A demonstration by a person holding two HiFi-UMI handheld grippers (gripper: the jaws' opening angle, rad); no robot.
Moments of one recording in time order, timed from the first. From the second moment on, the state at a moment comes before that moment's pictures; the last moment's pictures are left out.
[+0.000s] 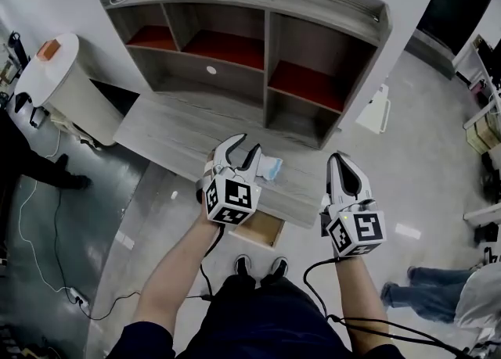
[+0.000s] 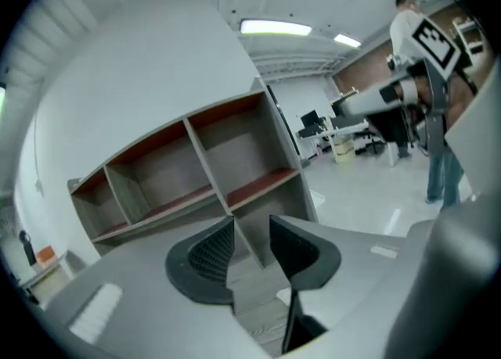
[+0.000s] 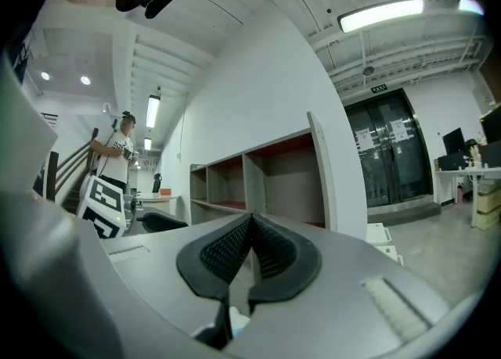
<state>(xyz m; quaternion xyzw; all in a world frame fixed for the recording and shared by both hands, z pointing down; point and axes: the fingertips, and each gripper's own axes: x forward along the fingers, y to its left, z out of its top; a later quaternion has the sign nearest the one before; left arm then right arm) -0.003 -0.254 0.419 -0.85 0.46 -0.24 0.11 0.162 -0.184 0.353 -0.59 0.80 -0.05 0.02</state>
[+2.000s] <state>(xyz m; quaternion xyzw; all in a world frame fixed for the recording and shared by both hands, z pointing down) -0.063 -0.240 0.278 -0.84 0.54 0.01 -0.01 0.140 -0.197 0.271 -0.59 0.81 0.03 0.03</state>
